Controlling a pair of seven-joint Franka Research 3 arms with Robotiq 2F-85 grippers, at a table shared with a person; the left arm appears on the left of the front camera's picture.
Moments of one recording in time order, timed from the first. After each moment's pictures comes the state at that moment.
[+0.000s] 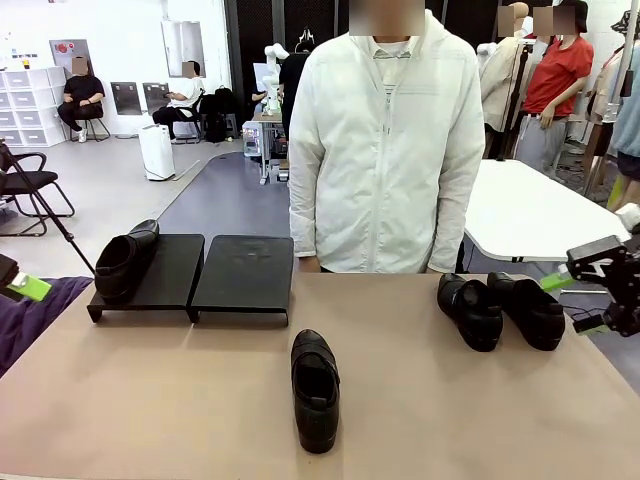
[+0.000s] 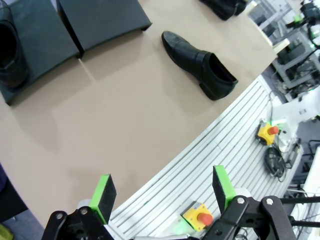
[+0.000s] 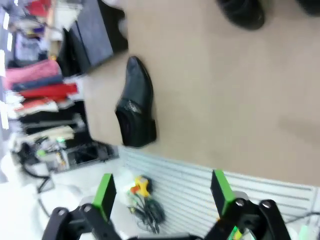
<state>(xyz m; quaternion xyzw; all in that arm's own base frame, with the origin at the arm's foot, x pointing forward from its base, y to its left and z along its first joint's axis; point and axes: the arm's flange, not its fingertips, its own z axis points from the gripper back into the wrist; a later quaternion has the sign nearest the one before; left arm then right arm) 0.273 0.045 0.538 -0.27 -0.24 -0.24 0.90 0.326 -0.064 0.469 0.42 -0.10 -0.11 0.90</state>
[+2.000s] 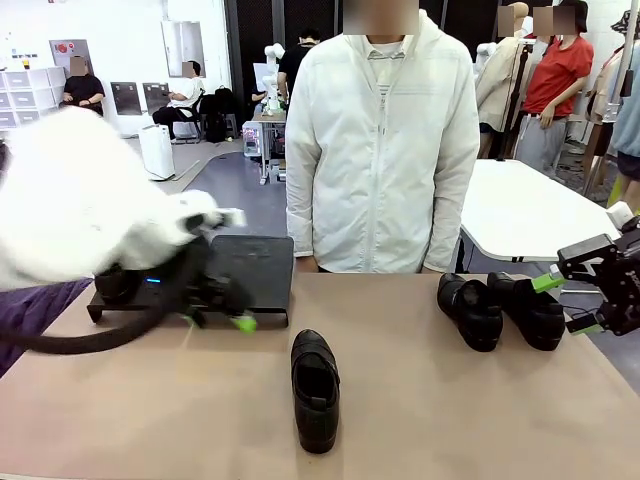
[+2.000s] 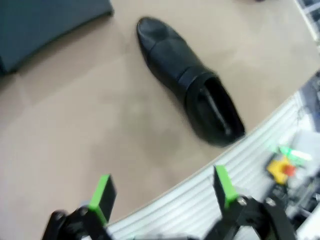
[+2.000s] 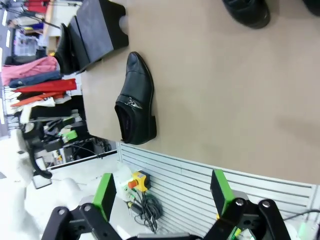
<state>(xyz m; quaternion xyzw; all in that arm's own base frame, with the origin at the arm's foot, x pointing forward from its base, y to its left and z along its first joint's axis) 0.355 -0.251 0.464 -0.15 -0.14 -0.20 0.96 0.325 -0.048 0.472 0.40 -0.08 -0.09 0.91</state>
